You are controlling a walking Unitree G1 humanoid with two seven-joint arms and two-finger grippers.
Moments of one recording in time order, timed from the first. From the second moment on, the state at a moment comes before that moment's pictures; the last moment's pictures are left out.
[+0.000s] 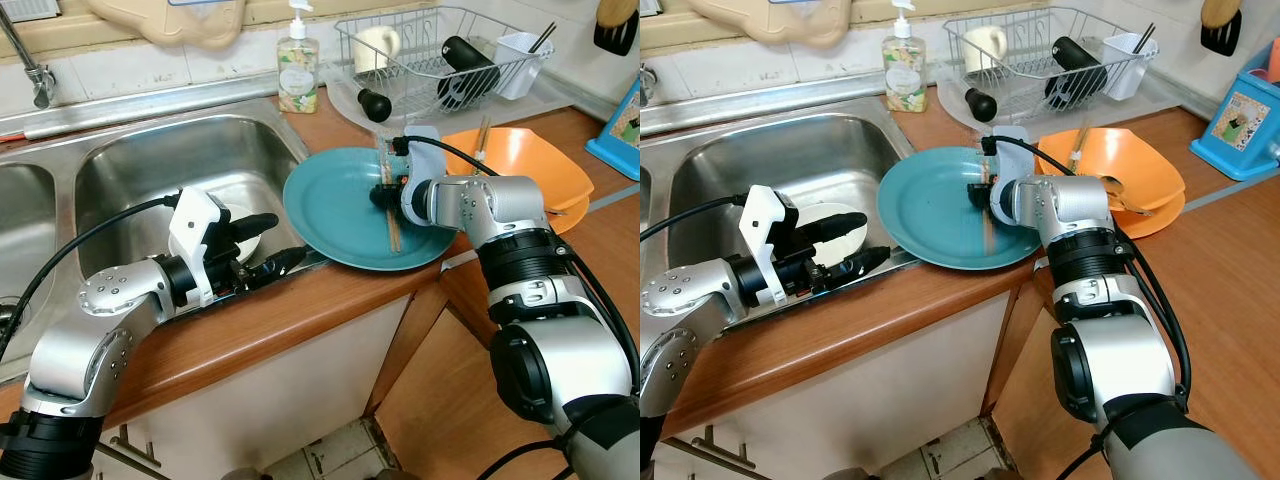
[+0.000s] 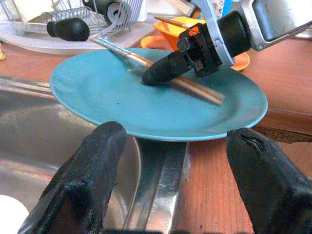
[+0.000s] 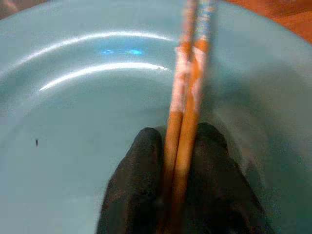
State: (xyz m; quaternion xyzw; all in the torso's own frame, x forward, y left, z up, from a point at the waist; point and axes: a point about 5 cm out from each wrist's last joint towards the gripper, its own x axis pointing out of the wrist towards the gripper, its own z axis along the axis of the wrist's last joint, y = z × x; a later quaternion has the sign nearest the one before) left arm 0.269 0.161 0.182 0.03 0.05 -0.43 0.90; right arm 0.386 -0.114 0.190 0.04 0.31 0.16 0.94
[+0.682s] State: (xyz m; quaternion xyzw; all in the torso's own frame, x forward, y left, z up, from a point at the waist) left arm 0.283 0.142 0.221 -0.15 -0.05 -0.43 0.89; right arm 0.330 -0.120 0.246 0.07 0.06 0.38 0.92
